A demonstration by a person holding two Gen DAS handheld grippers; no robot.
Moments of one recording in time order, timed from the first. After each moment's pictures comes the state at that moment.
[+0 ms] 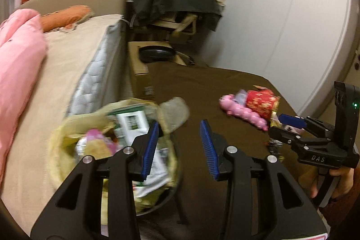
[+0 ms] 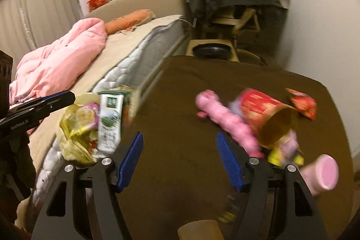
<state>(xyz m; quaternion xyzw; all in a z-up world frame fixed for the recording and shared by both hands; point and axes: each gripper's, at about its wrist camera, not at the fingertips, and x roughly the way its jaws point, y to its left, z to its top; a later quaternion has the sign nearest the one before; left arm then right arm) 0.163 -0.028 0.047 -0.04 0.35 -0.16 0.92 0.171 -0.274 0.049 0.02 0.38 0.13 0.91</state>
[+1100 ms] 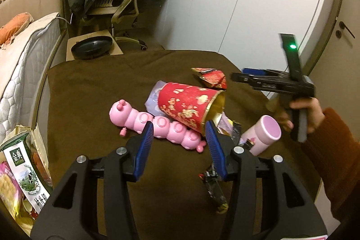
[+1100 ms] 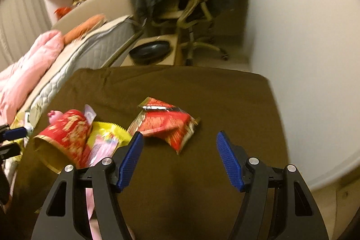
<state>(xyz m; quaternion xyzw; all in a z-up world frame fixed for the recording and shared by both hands) 0.225 -0.217 0.011 0.01 0.39 -0.27 0.88 0.327 -0.490 -0.018 0.03 0.41 0.11 0.90</state>
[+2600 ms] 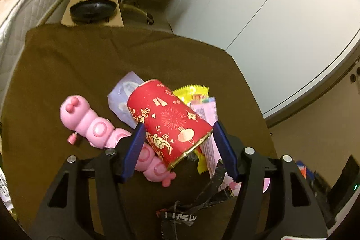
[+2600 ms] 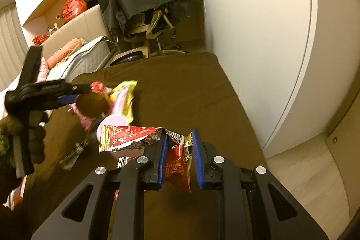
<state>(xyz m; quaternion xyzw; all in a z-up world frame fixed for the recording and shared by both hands) 0.285 -0.268 -0.014 -0.10 0.49 -0.24 0.83 0.099 -0.508 0.013 0.11 0.37 -0.01 0.92</state>
